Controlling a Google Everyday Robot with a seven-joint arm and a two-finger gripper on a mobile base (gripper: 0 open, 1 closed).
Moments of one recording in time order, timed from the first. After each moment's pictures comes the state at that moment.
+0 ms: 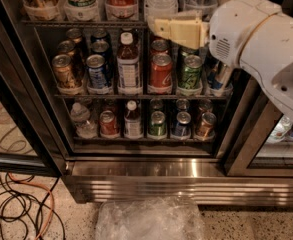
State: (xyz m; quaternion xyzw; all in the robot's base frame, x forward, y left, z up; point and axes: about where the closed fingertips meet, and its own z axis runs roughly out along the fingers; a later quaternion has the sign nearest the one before) arm 0.538 -0.083 1.094 -0.28 0.61 0.10 0.73
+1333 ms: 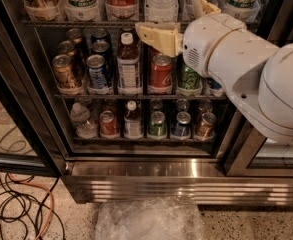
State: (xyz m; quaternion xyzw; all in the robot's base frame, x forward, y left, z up) arm 0.558 -0.056 1.062 -0.24 0.64 0.11 0.72
